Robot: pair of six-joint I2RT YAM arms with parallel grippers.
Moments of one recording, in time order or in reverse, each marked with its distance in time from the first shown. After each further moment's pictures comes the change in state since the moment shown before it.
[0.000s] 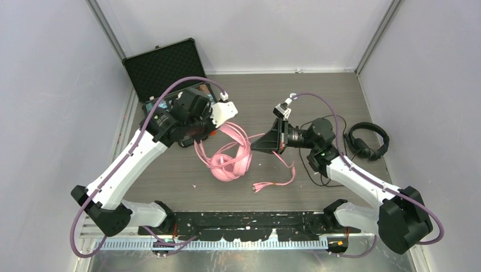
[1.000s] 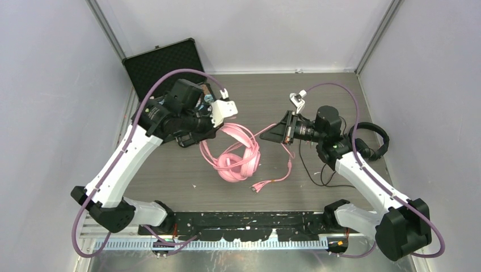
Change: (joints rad) left arm 0.052 0.023 0.156 -0.144 0.333 0.043; right arm -0.135 -0.049 0.123 -0.498 0.104 -0.542
